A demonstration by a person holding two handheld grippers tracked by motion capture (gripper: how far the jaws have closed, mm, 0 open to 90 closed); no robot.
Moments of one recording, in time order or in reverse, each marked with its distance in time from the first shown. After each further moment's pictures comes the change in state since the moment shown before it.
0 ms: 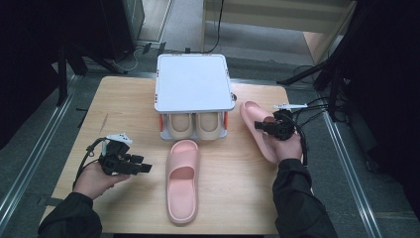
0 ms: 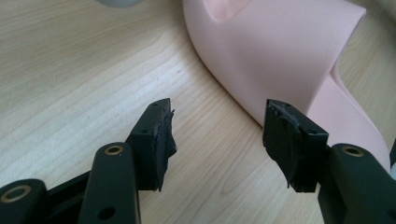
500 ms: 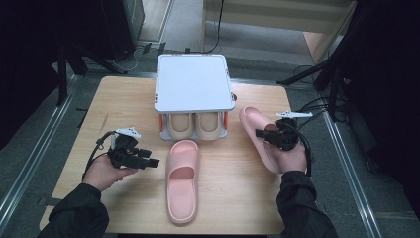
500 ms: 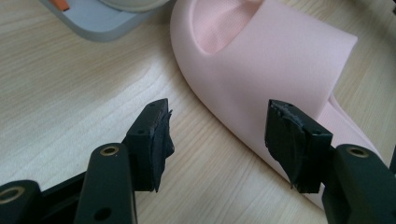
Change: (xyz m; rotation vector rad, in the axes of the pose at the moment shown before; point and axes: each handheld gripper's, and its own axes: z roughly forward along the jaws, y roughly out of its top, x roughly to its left) left arm -0.001 0.022 0.012 -0.008 -0.023 0.035; right arm 0.027 -0.019 -0.031 -0.014 0.014 -0.012
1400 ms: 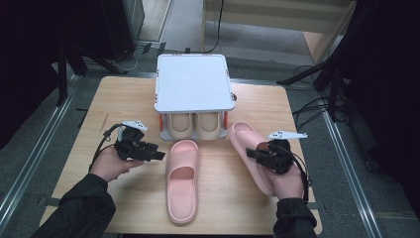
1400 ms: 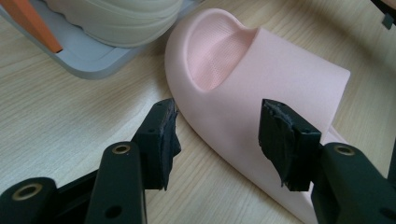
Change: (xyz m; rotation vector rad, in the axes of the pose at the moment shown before) left arm 0.002 0.022 0.009 -0.003 -0.031 0.018; right arm 0.064 -0.037 -0.025 0.020 0.043 -0.046
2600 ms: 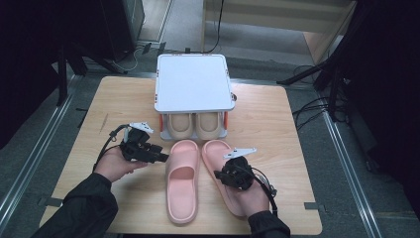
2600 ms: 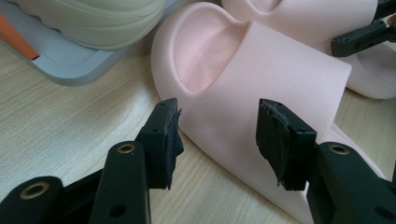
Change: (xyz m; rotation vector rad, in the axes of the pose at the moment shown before) left arm -0.007 0.002 0.010 0.027 0.005 0.056; right arm 0.072 -0.031 0.073 0.201 0.018 -0.121
